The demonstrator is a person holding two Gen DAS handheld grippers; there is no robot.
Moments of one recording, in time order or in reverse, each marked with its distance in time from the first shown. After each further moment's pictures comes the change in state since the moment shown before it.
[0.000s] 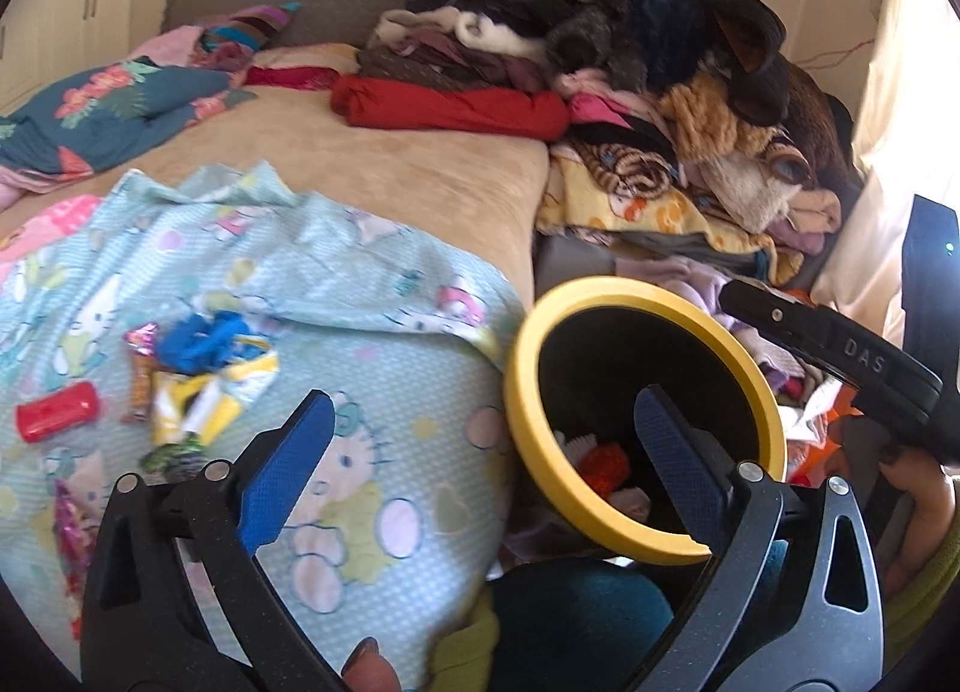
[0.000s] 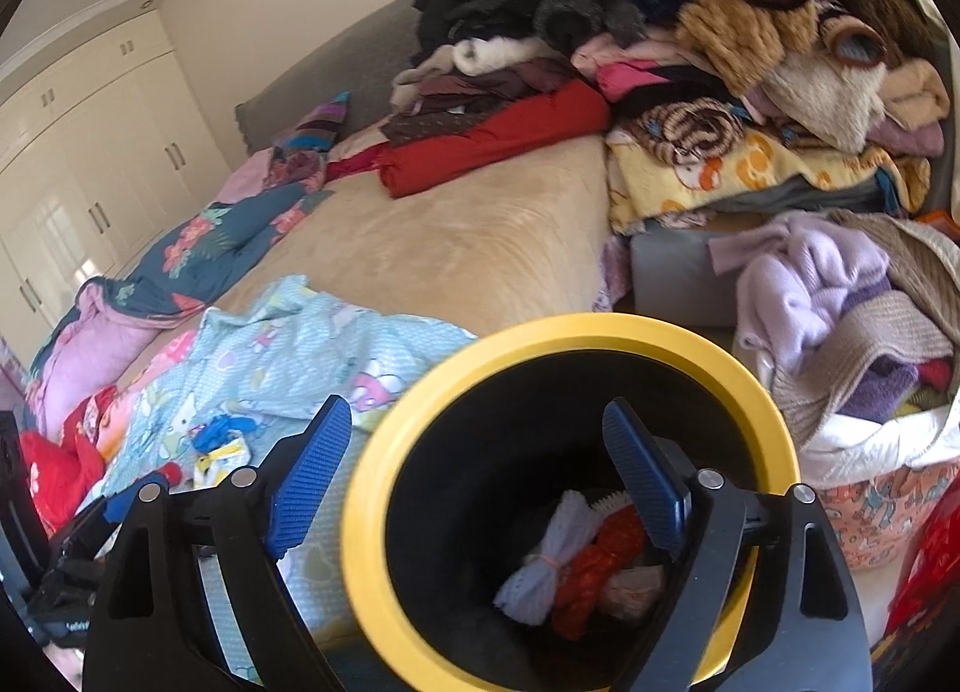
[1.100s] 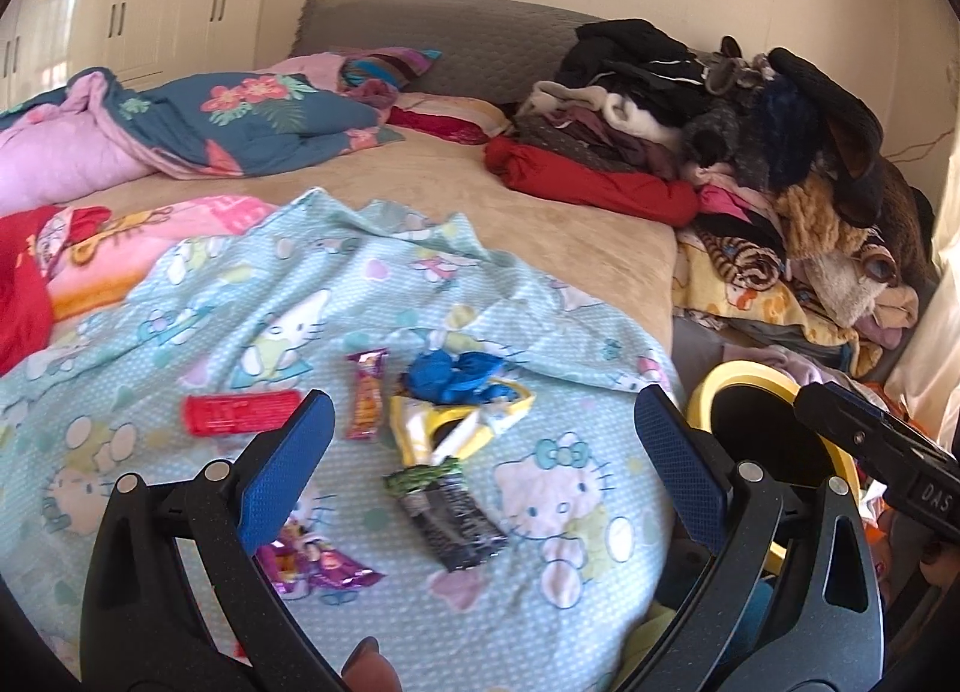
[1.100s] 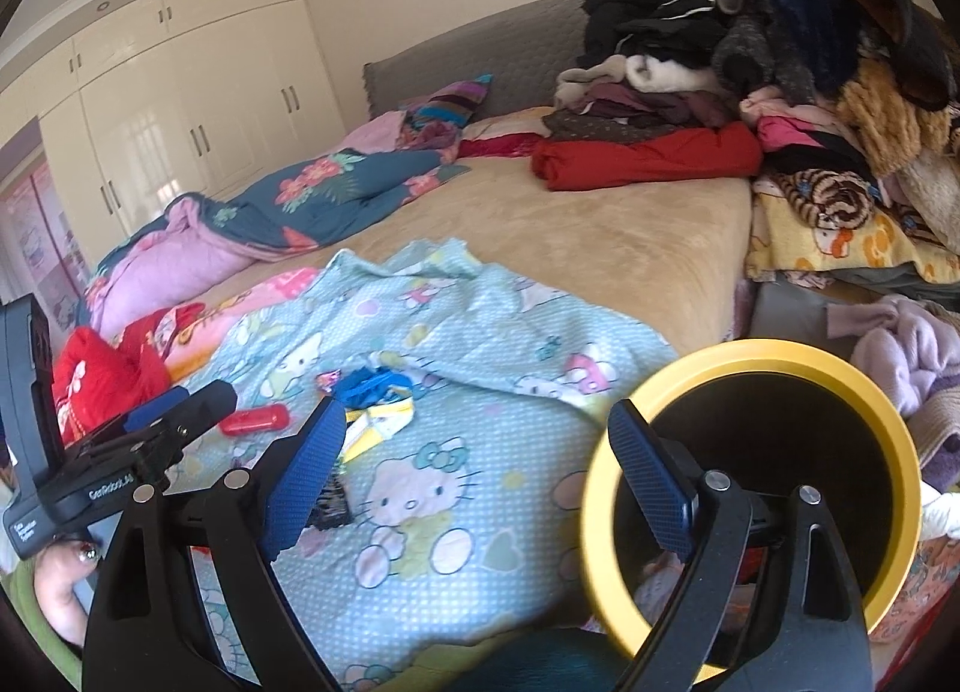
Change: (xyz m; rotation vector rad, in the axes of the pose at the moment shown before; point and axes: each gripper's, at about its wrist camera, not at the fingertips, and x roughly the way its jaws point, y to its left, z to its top) left arm -0.074 0.113 -0.008 -0.151 -0.149 0.221; right arm -0.001 0.140 -0.030 -0.236 0.007 0.184
